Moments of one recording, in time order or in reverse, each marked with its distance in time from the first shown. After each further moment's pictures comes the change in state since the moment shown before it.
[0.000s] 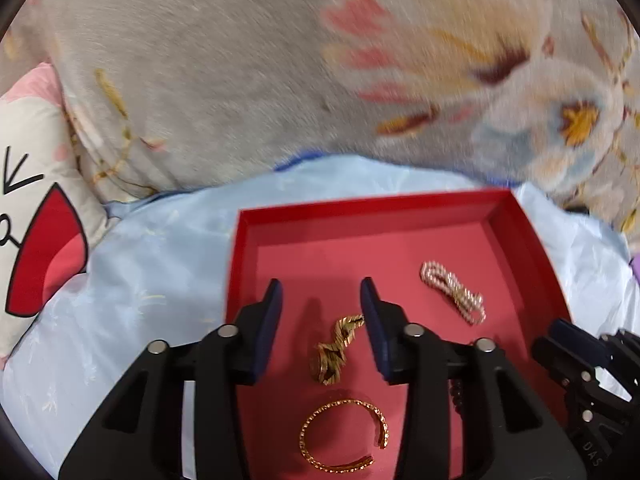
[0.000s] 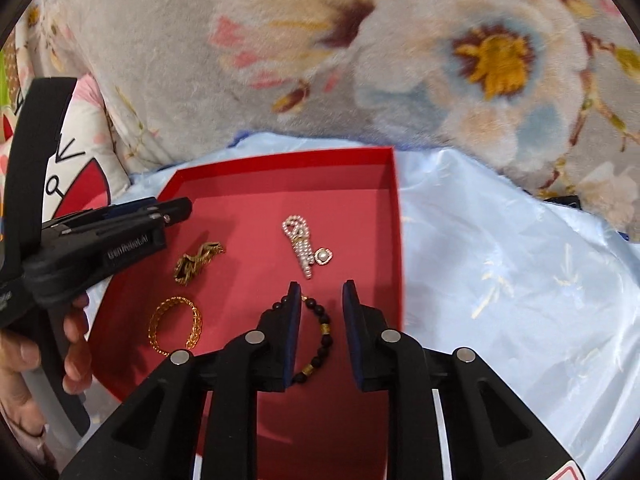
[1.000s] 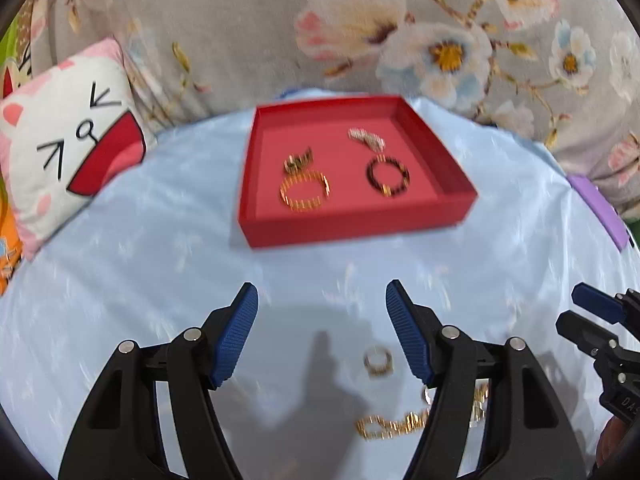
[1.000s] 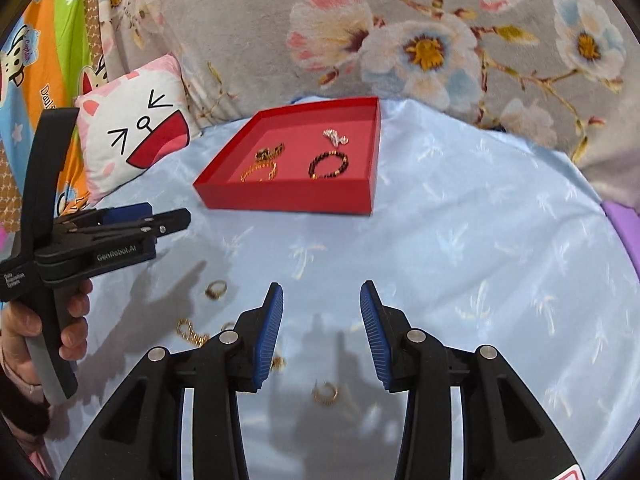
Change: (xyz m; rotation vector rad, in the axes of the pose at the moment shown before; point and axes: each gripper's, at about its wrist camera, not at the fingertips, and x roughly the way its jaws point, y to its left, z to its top) left arm -0.174 -0.024 -0.181 0.045 0.022 -0.045; right arm -0.180 -0.003 -0.183 -0.056 -0.018 0.072
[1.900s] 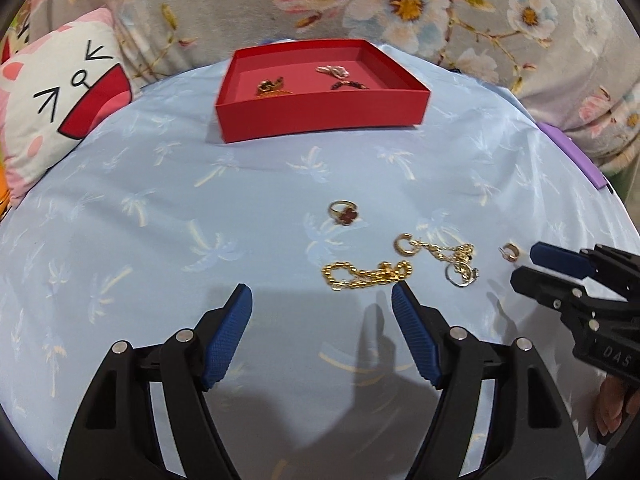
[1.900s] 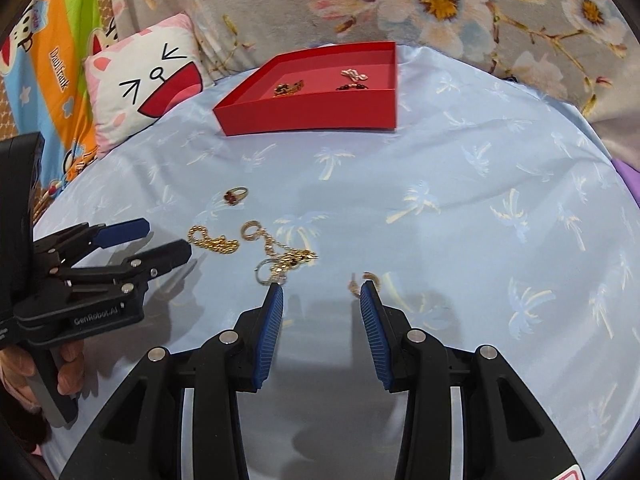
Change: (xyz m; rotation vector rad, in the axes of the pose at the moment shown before) left arm -0.016 -0.015 -0.095 0.043 0.062 -0.083; right arm 0.009 0.017 -0.064 -0.008 0.095 0.010
